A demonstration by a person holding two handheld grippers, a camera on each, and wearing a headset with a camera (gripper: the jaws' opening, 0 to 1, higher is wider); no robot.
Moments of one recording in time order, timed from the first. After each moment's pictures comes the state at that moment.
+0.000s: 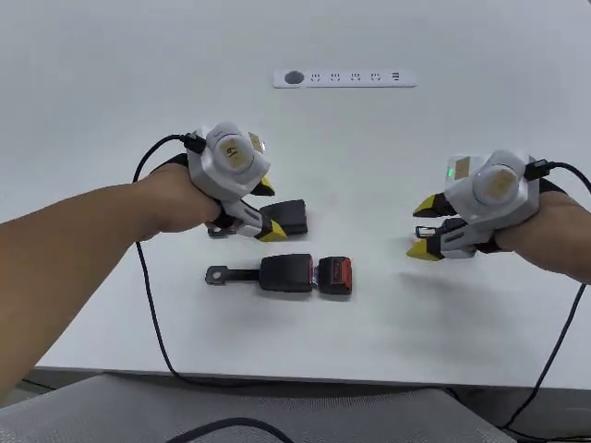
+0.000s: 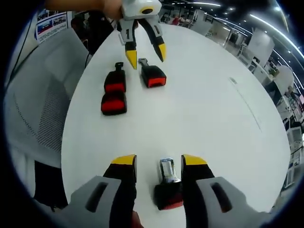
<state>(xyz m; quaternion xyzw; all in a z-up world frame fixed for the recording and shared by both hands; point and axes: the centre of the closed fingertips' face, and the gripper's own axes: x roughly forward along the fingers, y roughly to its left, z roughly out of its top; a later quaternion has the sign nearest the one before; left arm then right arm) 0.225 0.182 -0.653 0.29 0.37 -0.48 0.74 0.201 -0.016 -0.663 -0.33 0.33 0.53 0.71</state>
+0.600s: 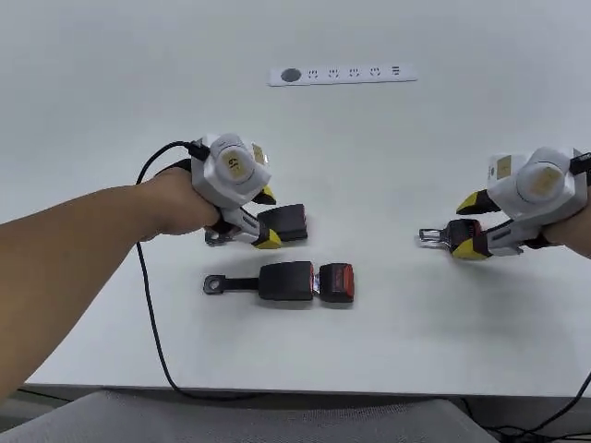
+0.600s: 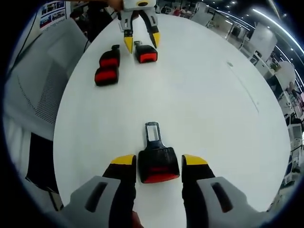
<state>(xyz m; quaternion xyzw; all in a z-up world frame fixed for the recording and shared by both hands) 0.227 0.177 -0.675 0.31 0.37 -0.53 0.70 0.215 -0.070 -0.679 -0.35 0.36 0.52 0.69</state>
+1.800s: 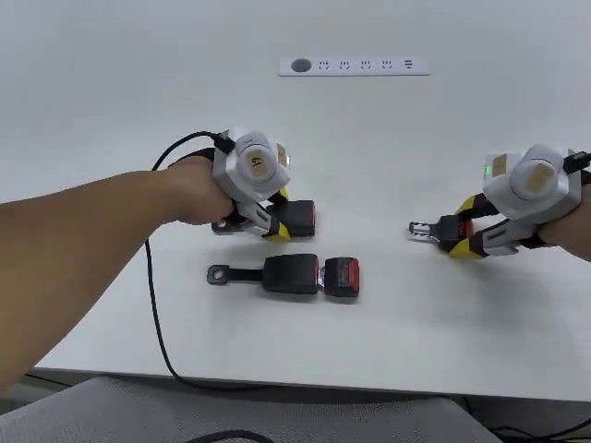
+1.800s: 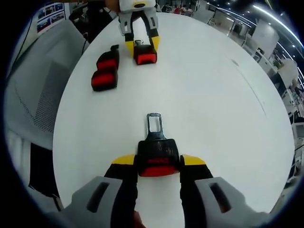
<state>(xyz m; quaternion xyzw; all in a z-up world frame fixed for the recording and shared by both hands) 0.227 0.176 -0.694 0.36 0.36 -0.55 0.66 0.212 -0.038 -0.690 -0.34 0.37 0.53 0.69</state>
